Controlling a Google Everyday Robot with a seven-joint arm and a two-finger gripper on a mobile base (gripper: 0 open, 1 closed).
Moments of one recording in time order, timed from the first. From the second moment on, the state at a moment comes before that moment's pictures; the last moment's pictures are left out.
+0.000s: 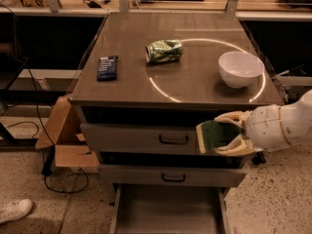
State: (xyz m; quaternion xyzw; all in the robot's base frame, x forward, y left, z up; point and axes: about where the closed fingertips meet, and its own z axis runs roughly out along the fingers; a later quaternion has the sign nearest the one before) arm 0.454 -0.172 0.786 -0.66 0.63 0.13 0.39
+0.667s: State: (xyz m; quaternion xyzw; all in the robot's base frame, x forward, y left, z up) arm 0.454 -0.167 0.820 -0.67 0.59 0.16 0.41
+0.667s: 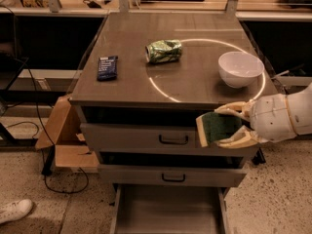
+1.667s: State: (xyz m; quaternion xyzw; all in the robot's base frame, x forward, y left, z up) arm 0.497 -0.131 0.890 -0.71 0.54 0.16 0.43
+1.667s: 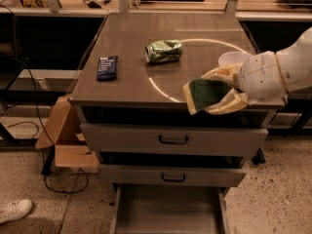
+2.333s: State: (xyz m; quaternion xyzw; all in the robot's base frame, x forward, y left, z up) arm 0.525 -0.078 0.911 -0.74 0.50 0.19 0.41
